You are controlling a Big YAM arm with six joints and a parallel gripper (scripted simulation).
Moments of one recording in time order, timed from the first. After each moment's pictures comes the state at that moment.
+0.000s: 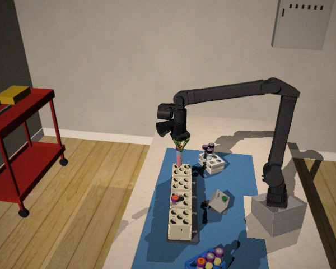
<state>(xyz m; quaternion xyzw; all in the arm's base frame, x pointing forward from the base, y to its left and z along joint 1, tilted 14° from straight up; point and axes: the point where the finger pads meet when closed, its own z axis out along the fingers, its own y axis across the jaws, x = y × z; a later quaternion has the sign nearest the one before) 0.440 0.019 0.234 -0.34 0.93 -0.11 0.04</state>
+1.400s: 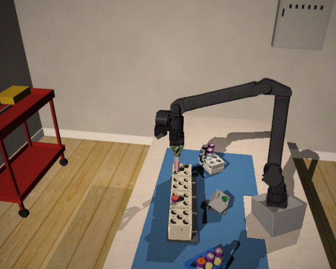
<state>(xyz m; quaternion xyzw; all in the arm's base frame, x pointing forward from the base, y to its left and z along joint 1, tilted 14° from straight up) 0.466 -0.013 0.194 -0.14 0.98 -0.10 0.06</state>
